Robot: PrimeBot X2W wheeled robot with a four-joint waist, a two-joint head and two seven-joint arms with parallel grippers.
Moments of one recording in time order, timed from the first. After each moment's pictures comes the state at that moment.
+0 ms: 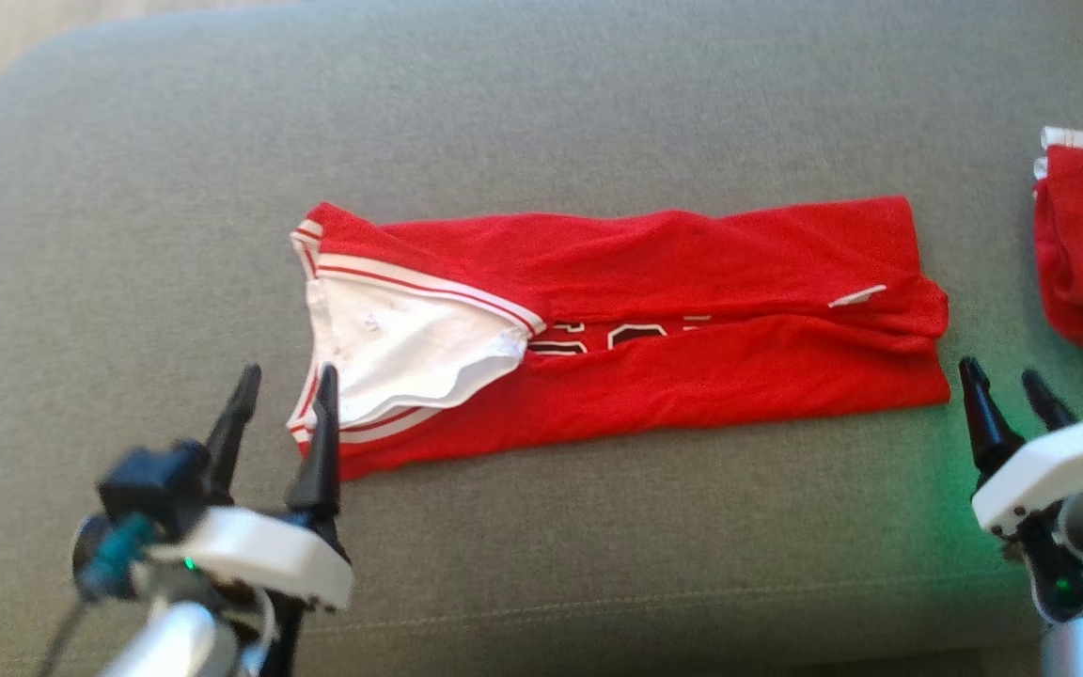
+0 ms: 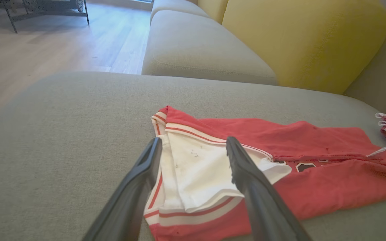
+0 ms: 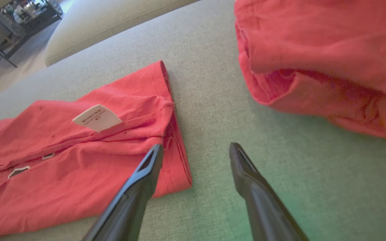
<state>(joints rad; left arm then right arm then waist) -0.13 0.49 -0.63 -0.09 -0.71 0.40 -0.25 -0.20 -0.04 -0.36 0.29 0.27 0.13 0.21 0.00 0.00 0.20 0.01</state>
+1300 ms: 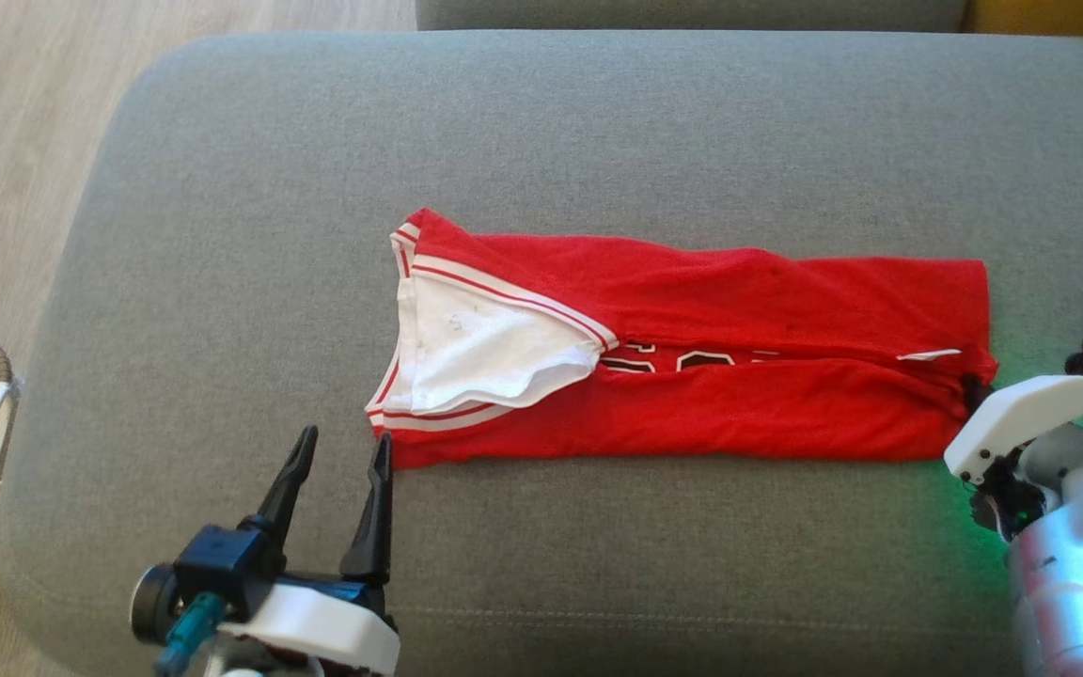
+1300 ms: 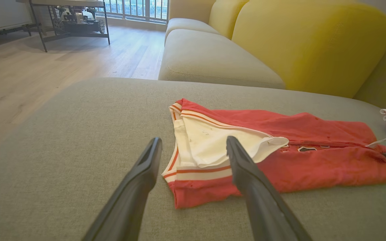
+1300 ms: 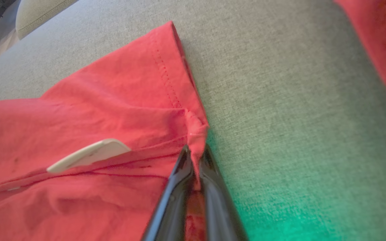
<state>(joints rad) 0.06 0.22 -0.42 0.00 -0.34 0.16 -0.25 -0.61 -0.08 -0.65 1.09 -0.08 0.13 0.07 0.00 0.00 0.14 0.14</state>
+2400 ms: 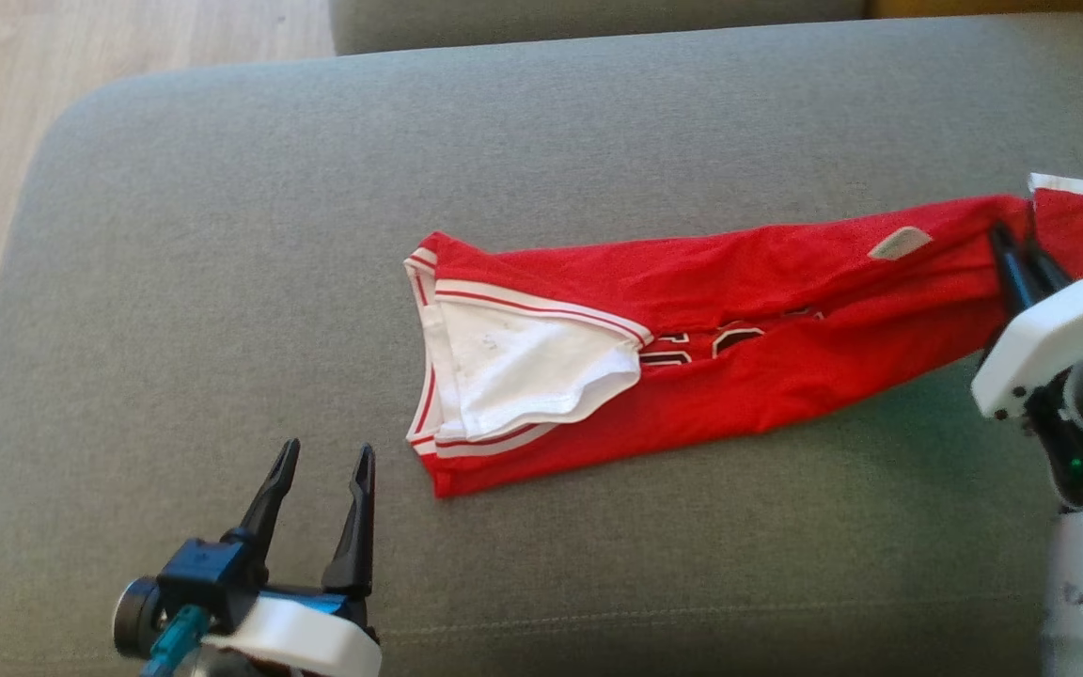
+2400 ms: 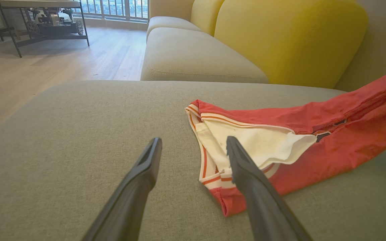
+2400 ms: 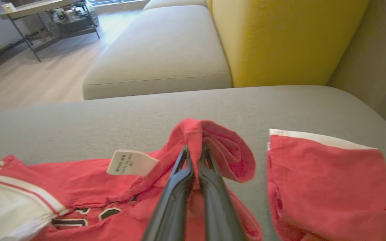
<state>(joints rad) 0.10 0.18 -0.34 0.03 -0.28 0.08 -0.25 -0.35 -0.04 -0.30 0.10 0.11 0.13 0.41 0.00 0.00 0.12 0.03</state>
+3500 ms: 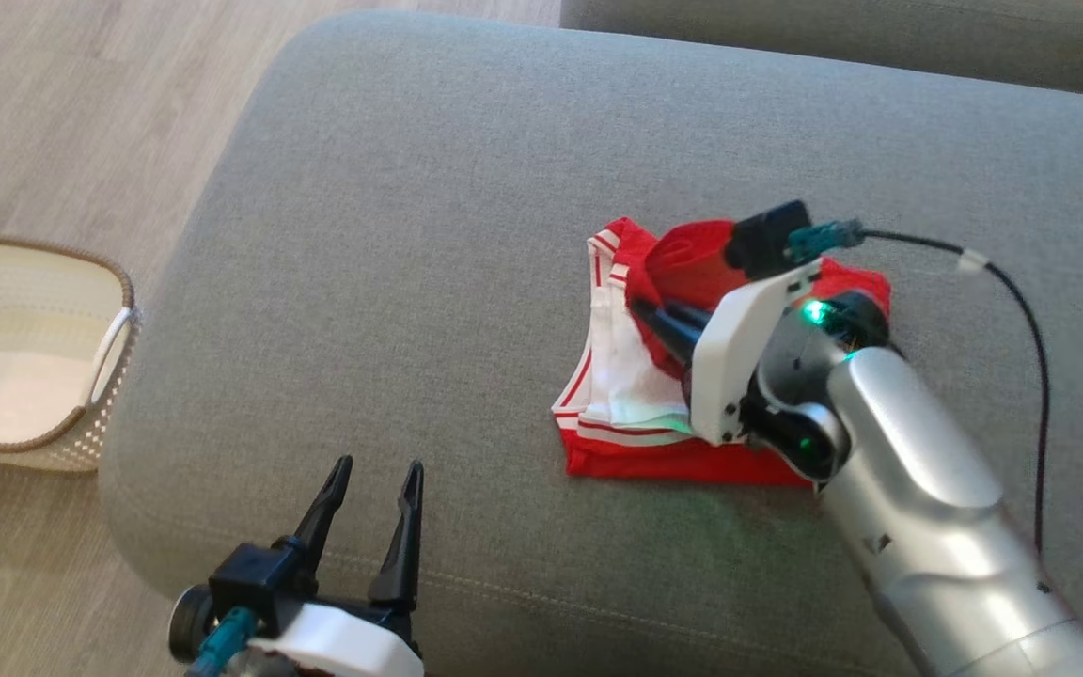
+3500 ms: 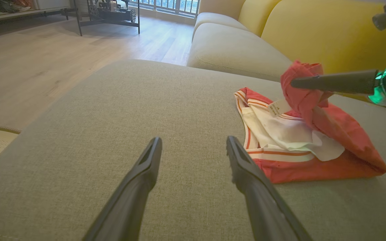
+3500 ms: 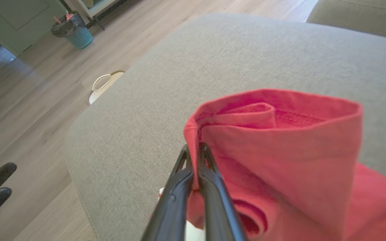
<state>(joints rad) 0.09 0.11 -0.36 0.09 -0.27 0.03 -0.25 -0.61 -0.06 0.36 0.56 0.49 0.13 0.38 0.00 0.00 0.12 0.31</state>
